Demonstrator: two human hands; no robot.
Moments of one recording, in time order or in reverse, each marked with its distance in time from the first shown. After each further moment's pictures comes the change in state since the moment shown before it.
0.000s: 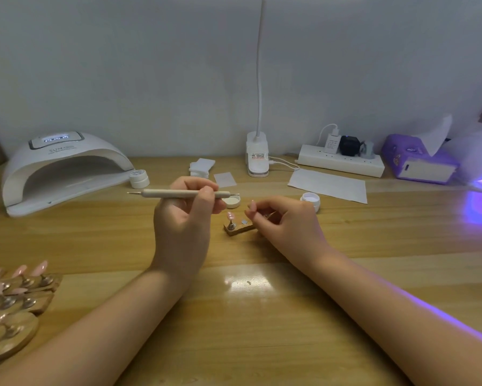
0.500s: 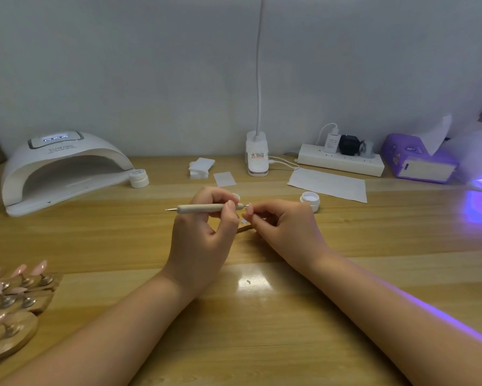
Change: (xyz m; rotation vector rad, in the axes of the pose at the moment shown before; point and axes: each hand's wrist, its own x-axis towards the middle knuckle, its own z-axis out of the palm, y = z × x) left_hand -0.010 -0.006 0.003 0.314 -0.203 0.260; right_hand -0.002 -0.003 0.001 -0.030 -0.020 -0.039
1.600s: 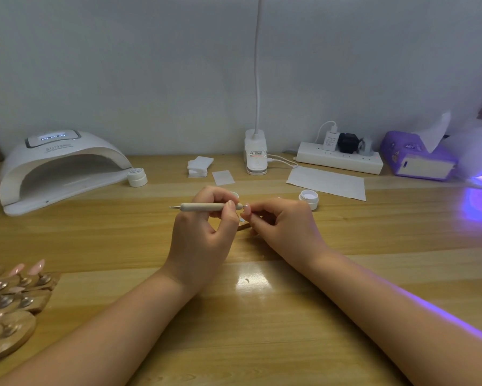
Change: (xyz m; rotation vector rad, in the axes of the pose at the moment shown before) left_hand -0.001 -0.001 0.001 0.060 -0.016 -0.033; right_hand 0.000 -0.001 -0.001 -0.006 -0.011 -0.036
